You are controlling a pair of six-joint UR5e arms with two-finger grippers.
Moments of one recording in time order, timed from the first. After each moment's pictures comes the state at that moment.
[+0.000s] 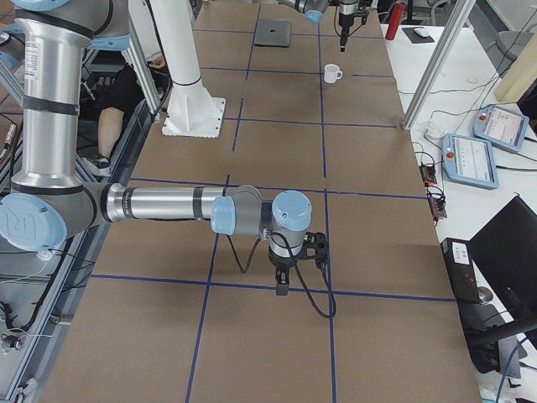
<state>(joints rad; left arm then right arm) -1.08 -2.23 -1.24 -1.81 -2.19 -0.52 1.54 -1.71 1.75 -1.64 2.28 -0.04</state>
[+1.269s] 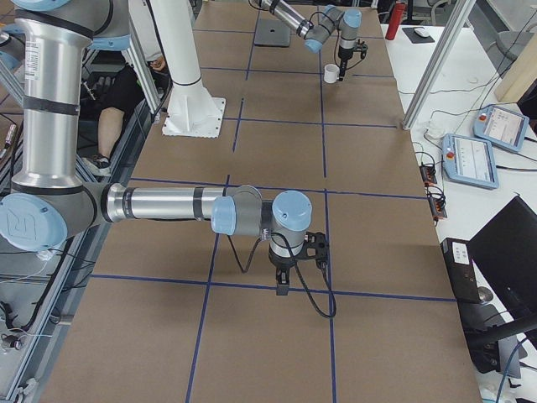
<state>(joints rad) -0.95 -2.37 -0.94 -1.95 -2.15 -0.64 1.54 -1.71 1.75 -1.64 2.28 -0.04</state>
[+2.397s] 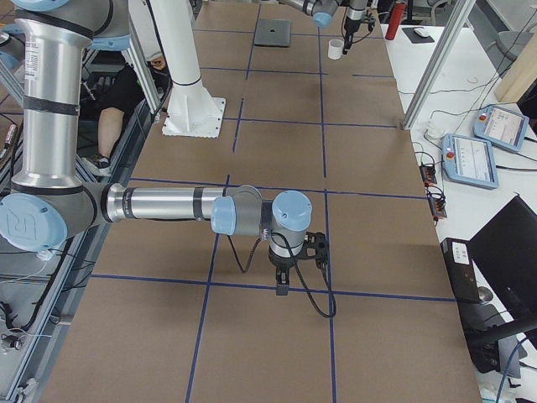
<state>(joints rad) -1.14 -2.25 -1.31 -1.47 -2.25 -0.43 1.54 -1.71 1.75 -1.64 2.28 -0.04</state>
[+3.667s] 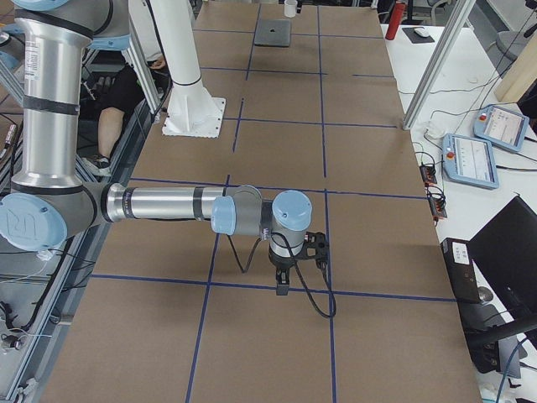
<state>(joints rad) -1.37 -1.45 -1.65 -1.77 -2.37 -0.18 1.54 -1.71 1.75 -1.64 2.28 -0.04</state>
